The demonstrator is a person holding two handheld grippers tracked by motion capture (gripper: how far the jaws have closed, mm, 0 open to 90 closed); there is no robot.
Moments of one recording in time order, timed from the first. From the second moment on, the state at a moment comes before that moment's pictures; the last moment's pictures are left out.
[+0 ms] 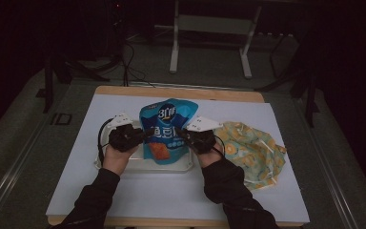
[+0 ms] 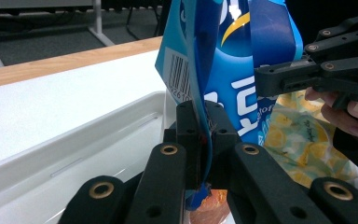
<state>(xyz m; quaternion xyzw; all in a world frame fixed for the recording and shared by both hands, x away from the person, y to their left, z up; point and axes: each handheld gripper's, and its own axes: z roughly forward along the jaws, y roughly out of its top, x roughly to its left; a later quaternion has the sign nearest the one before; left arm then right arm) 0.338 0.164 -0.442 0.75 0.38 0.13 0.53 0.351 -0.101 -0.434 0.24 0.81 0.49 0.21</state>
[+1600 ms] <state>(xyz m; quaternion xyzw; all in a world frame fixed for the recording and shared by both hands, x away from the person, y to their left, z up) 0.314 0.164 -0.447 0.76 0.37 0.12 0.53 0.342 -0.125 -0.432 0.24 0.81 0.50 0.18</state>
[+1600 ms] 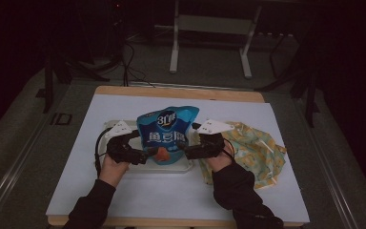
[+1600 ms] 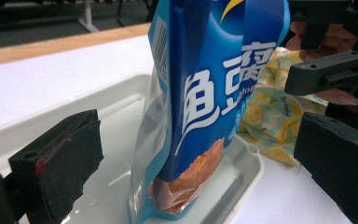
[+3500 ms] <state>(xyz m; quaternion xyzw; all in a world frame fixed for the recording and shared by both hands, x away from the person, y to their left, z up) 0.241 0.123 -0.484 0.79 0.30 0.11 0.52 0.289 -0.247 -0.463 0.28 0.81 0.48 0.20</state>
